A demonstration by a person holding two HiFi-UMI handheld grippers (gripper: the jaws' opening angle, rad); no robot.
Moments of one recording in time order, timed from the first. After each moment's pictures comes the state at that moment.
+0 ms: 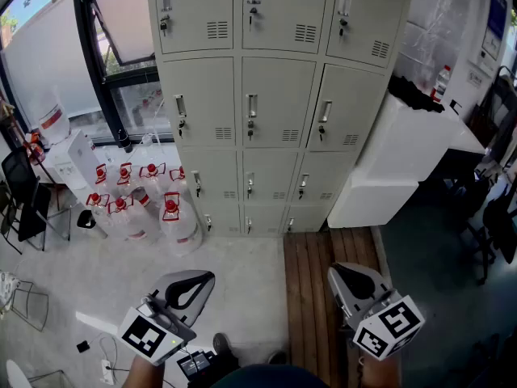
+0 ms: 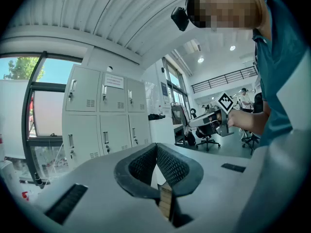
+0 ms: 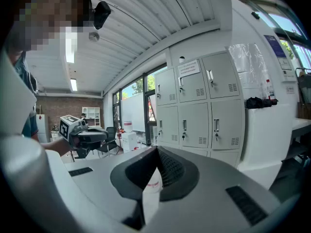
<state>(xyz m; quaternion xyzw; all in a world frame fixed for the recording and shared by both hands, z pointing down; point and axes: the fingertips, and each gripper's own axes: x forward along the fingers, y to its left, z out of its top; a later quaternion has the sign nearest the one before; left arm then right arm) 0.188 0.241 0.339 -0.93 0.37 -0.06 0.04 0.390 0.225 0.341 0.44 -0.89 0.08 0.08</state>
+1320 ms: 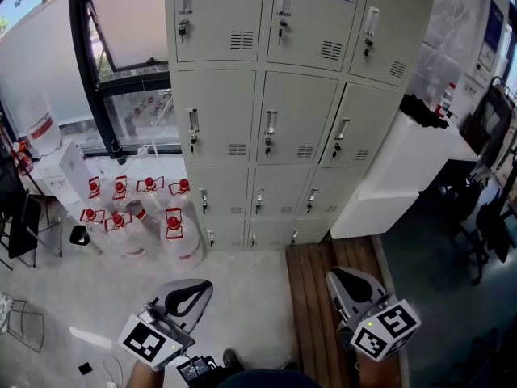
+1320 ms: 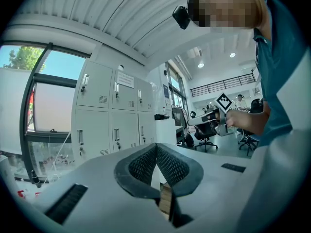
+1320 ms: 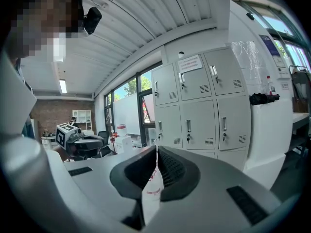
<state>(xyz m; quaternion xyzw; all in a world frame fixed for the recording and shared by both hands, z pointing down) 0.053 0.171 0.348 -0.94 0.35 -0.04 0.03 0.266 0.158 0.335 0.48 -0.87 0.10 0.06</state>
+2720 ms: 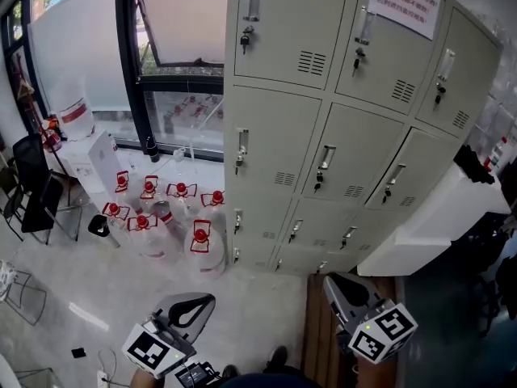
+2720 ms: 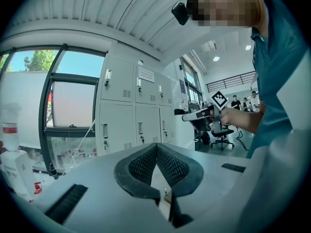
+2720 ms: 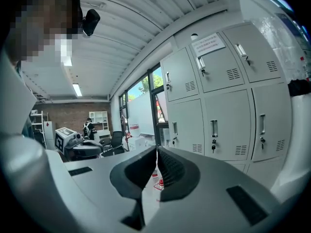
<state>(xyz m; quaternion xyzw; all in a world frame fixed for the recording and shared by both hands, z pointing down) -0.032 0.074 0.361 -0.90 0.43 -0.05 0.00 0.164 0.005 0.332 0.38 -0.92 0.09 0.06</state>
